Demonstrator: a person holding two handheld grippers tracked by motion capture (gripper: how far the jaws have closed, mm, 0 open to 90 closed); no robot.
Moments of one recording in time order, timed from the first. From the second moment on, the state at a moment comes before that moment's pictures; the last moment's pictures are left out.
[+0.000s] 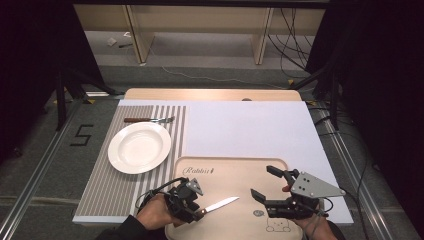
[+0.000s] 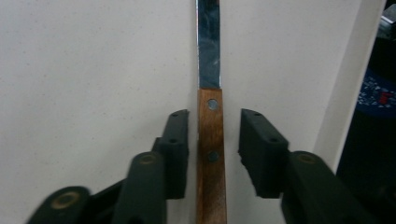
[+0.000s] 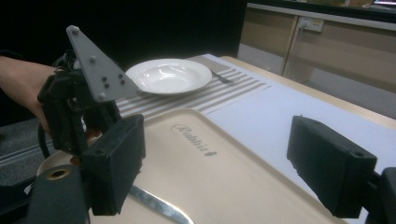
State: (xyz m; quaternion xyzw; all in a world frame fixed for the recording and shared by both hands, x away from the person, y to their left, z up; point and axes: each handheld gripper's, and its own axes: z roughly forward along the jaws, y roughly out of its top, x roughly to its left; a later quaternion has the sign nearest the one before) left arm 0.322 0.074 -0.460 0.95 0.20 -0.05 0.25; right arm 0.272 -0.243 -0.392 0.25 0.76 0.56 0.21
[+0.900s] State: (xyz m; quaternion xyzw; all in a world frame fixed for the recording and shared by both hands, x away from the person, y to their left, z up) left arm 0.305 0.064 -0.449 0.95 0.16 0.00 0.28; right arm 0.272 -0.243 -0.392 0.25 0.76 0.56 0.21
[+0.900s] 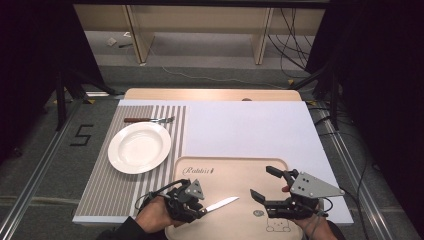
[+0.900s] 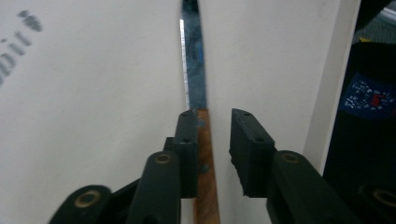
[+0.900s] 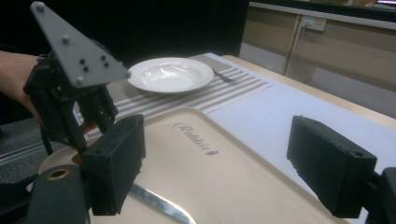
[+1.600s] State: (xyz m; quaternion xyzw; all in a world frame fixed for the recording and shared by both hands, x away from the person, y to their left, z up) left arm 0.303 0.029 -0.465 0.96 0.14 -0.02 0.25; right arm 0.273 -0.242 -0.392 0.25 0.77 0.56 0.21
